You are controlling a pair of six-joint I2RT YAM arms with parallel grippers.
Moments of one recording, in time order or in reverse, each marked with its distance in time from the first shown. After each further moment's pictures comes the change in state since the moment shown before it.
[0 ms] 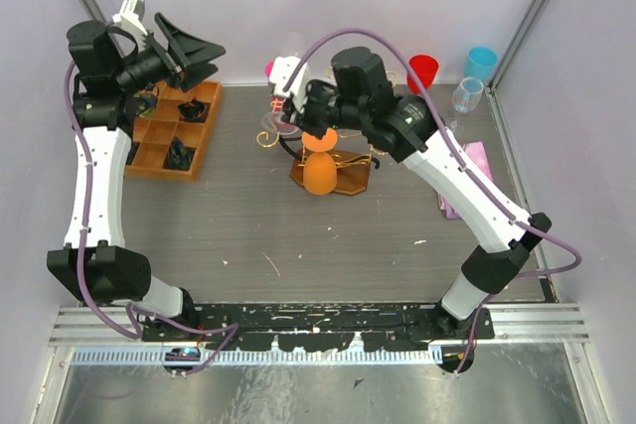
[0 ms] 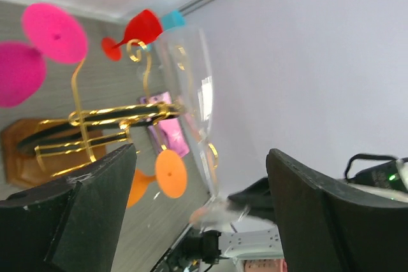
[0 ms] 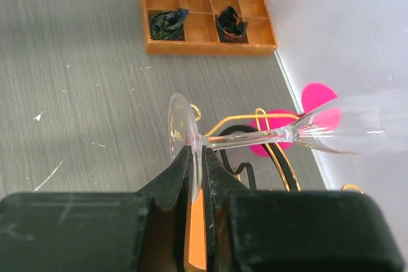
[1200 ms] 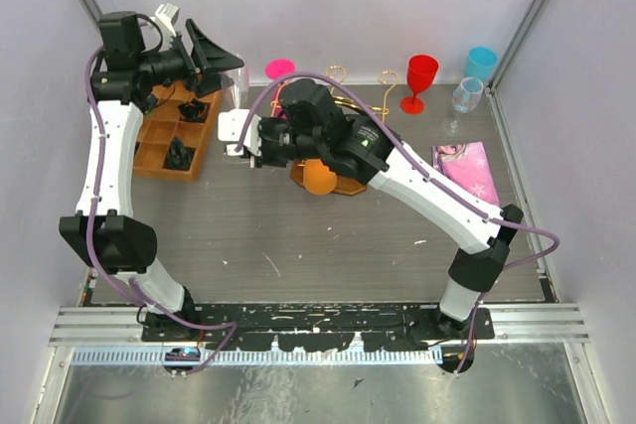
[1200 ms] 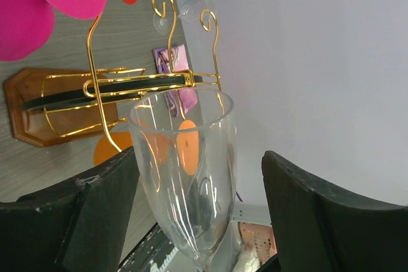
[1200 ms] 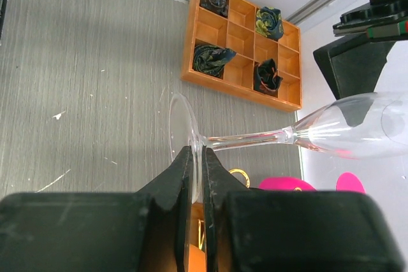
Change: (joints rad) left arm -0.065 0.193 0.224 -0.295 0.058 0.156; right arm 0.246 0.080 0.011 0.043 0.045 -0.211
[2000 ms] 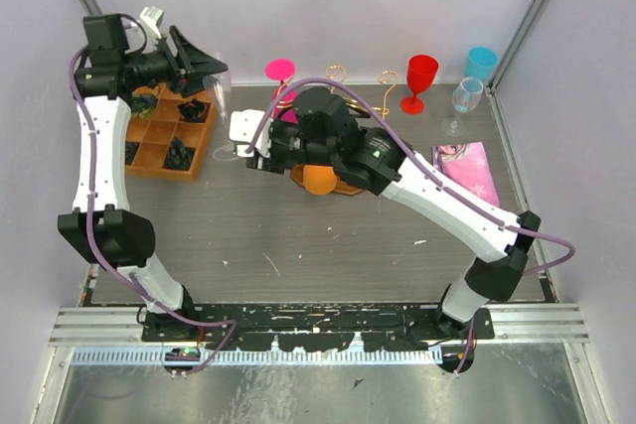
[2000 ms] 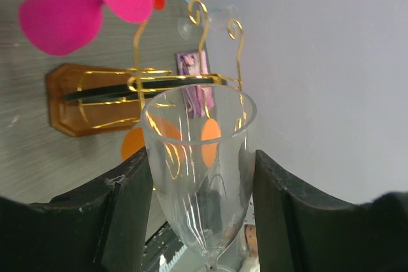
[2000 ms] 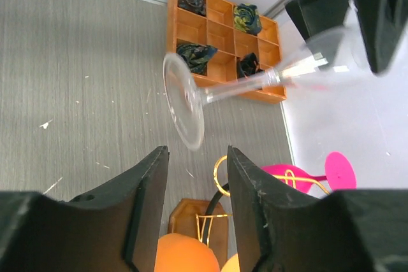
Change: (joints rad) left arm 0.066 0.038 0.072 -0.143 0.013 0.093; right arm 0.006 -0.090 -0.148 0.123 0.059 0.043
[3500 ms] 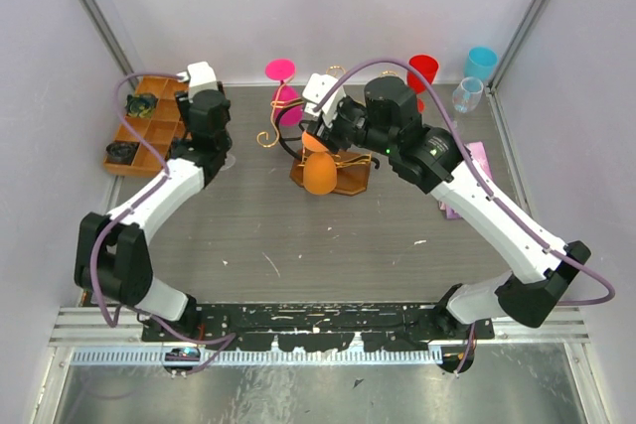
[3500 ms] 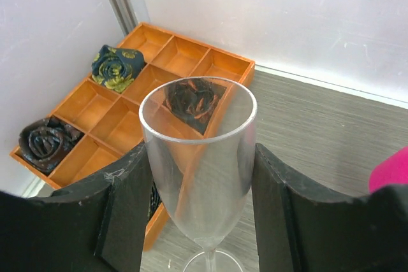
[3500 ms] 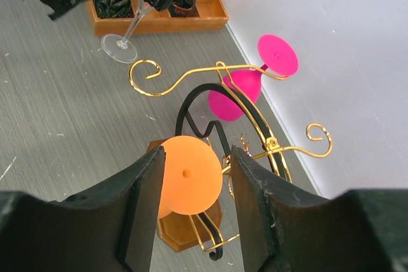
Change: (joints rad) left arm -0.400 -0.236 -0.897 0.995 -1.674 0.563; right arm -0.251 -0.248 -0.266 0.074 0.064 0.136
